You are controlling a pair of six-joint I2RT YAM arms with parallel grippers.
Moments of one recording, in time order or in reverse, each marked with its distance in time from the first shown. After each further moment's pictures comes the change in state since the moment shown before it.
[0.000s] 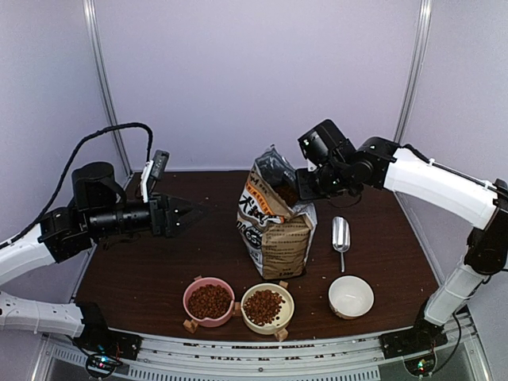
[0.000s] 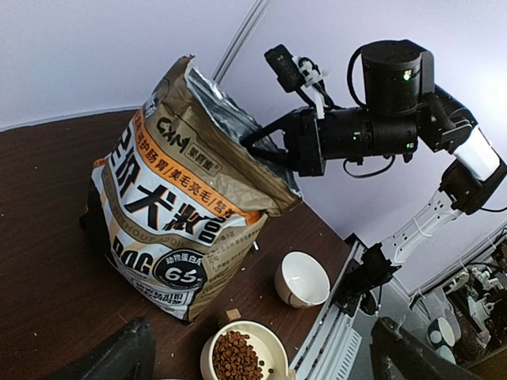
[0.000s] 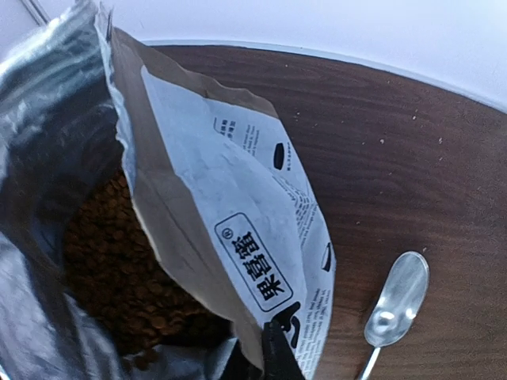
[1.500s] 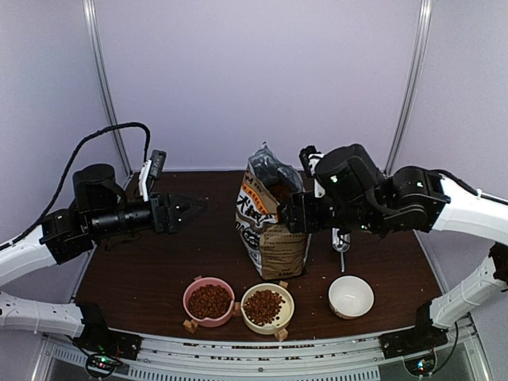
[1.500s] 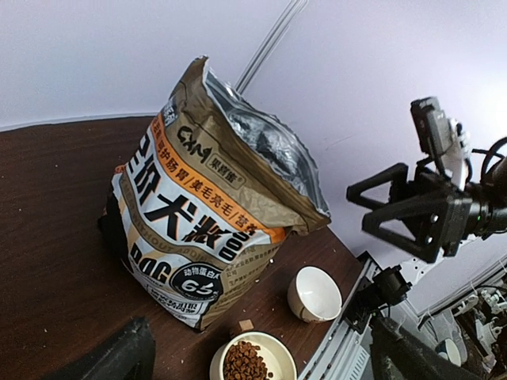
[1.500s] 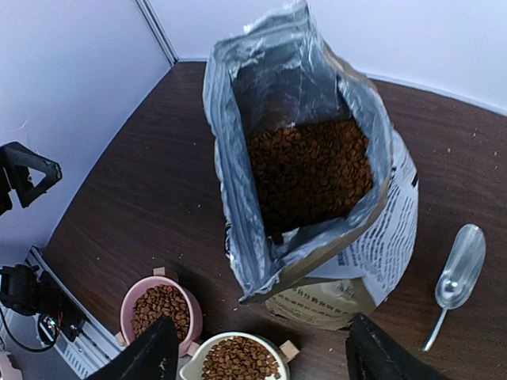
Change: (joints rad) left arm 0.000 -0.010 -0.019 0.020 -0.086 -0.034; right arm 0.320 -0.270 -0.154 0.083 0.101 0.117
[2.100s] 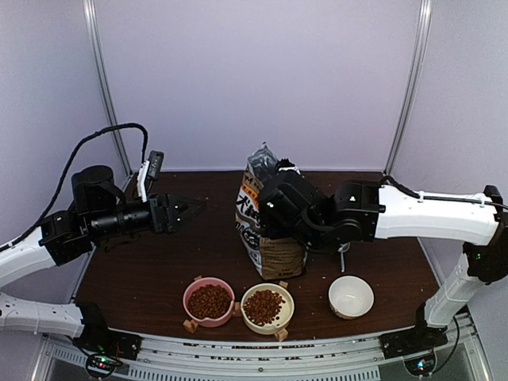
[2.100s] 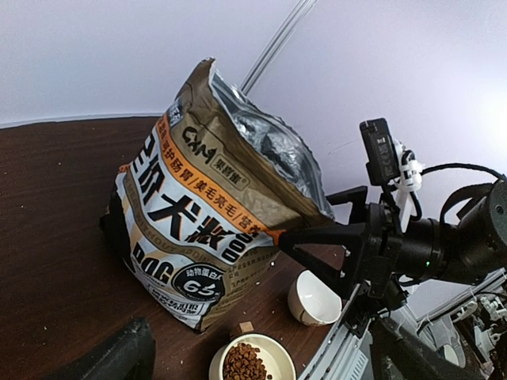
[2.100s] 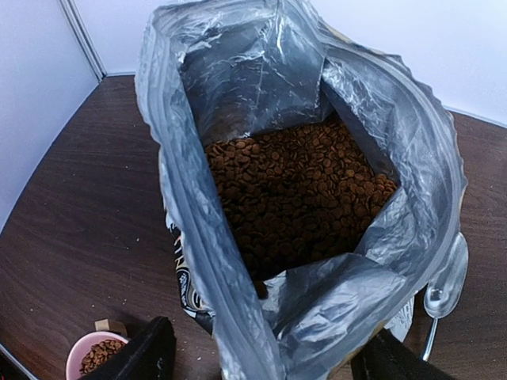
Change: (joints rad) left arm 0.000 -0.003 -0.008 0.010 -0.021 -0.019; right arm 0.036 0.270 0.068 0.035 0.261 0.103
